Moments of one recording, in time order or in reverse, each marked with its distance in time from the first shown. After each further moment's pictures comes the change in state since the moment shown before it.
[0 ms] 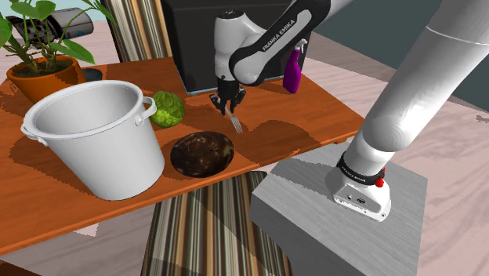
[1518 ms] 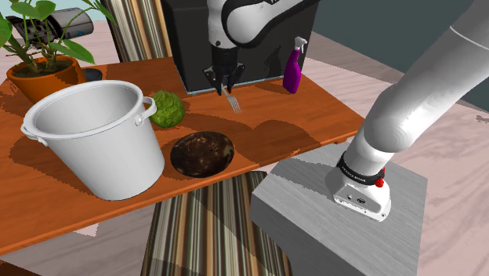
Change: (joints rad) arm 0.036 -0.175 0.016 0.117 0.097 -0.286 -0.039
